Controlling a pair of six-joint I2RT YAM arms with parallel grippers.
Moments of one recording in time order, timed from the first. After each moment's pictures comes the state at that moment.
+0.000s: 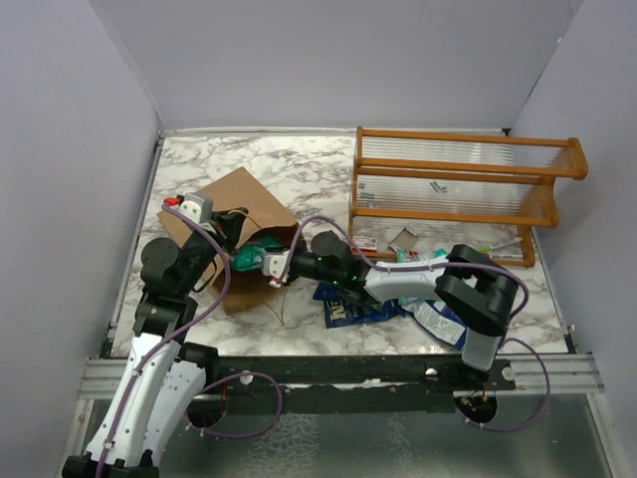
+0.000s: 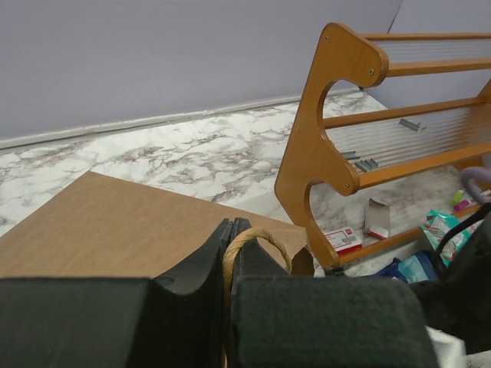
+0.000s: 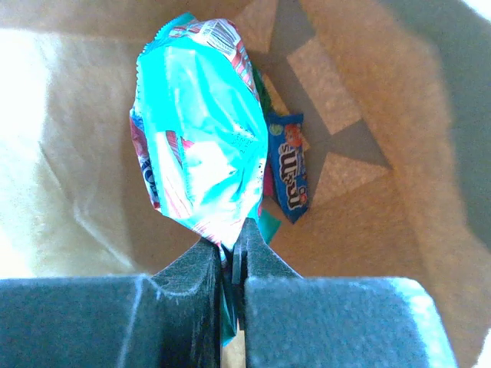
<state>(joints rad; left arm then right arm) -0.21 0.57 0.61 0.04 0.29 -0.20 1.07 1.89 1.01 0.69 -0.15 -0.80</state>
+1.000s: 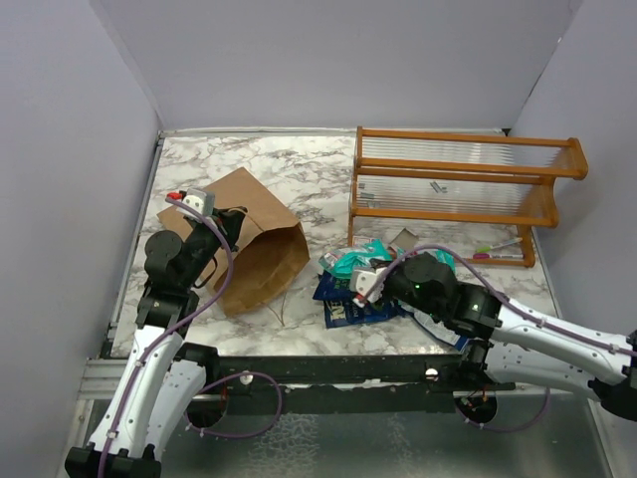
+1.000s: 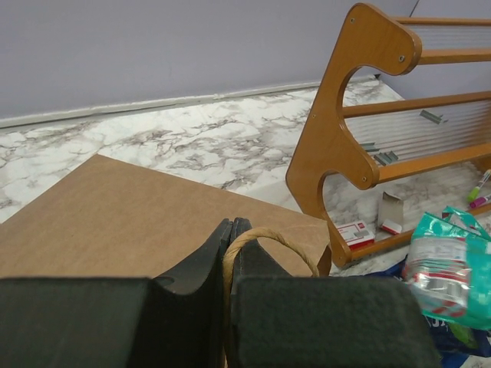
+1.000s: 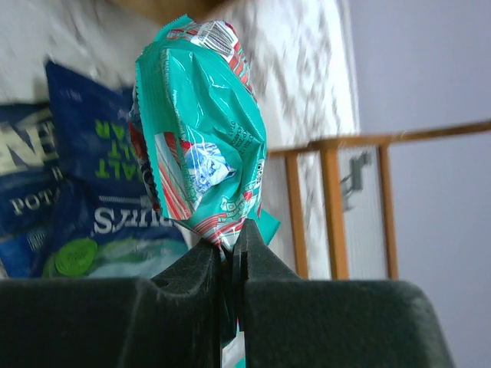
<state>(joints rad) -0.18 0.61 0.61 0.04 0.29 -0.20 1.07 0.82 0.67 -0.22 0.16 -0.83</state>
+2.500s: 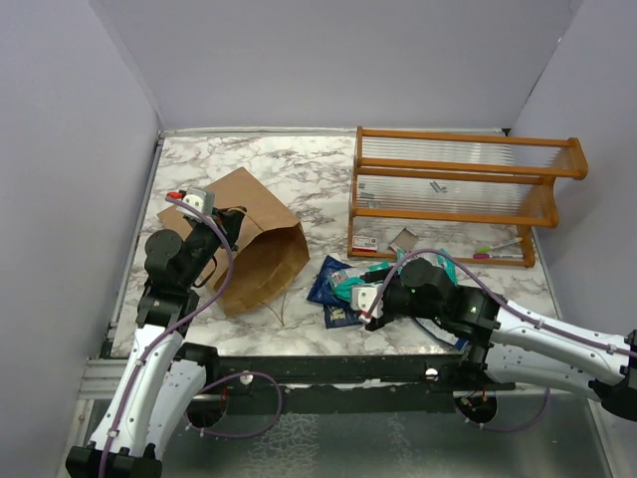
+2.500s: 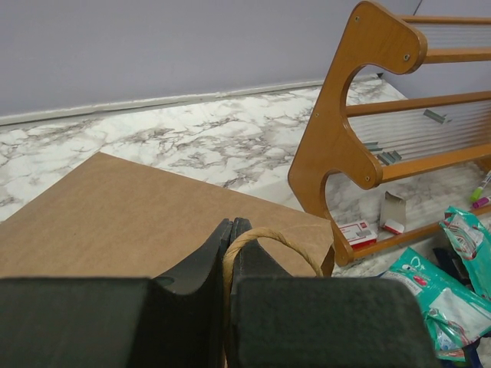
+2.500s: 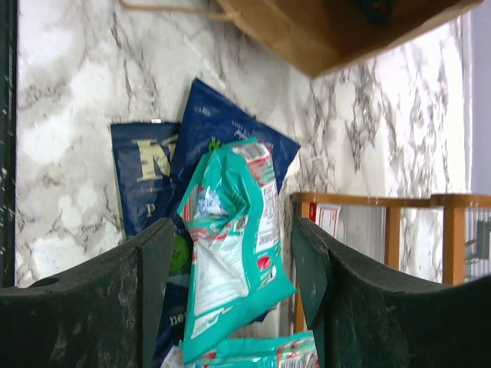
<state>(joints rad) -0.17 0.62 0.61 0.04 0.29 -0.20 1.07 0.87 0.63 -0.32 -0.06 -0.73</state>
